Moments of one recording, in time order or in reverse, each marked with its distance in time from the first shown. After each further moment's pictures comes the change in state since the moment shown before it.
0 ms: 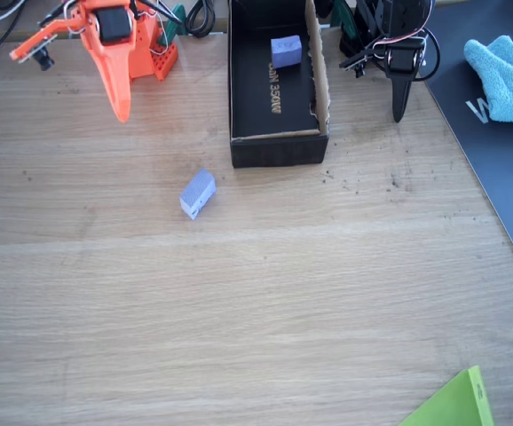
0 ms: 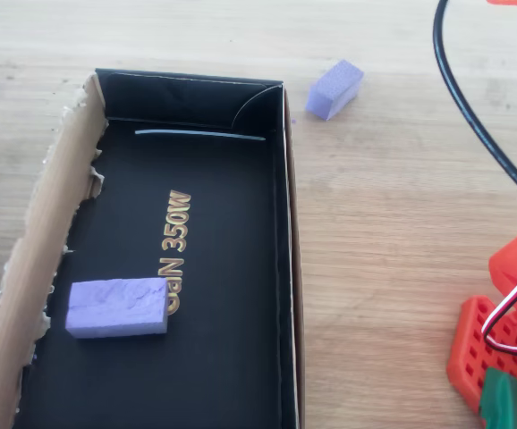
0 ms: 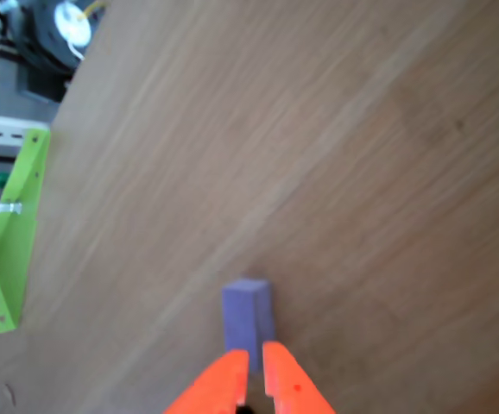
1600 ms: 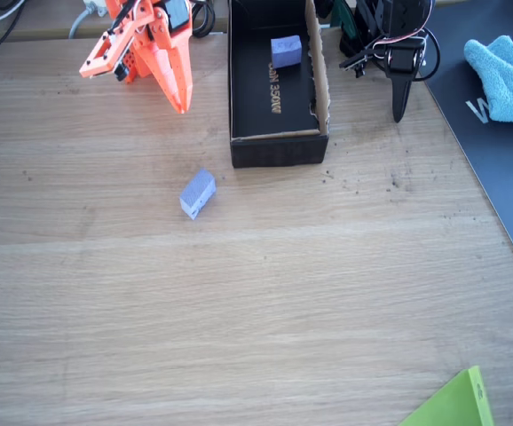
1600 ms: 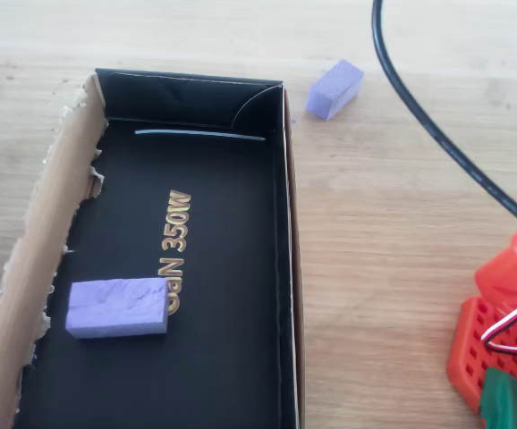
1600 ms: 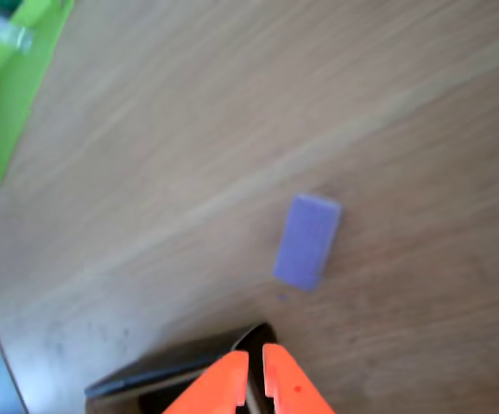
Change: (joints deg) arm -16.6 -14.4 -13.3 3.4 1.9
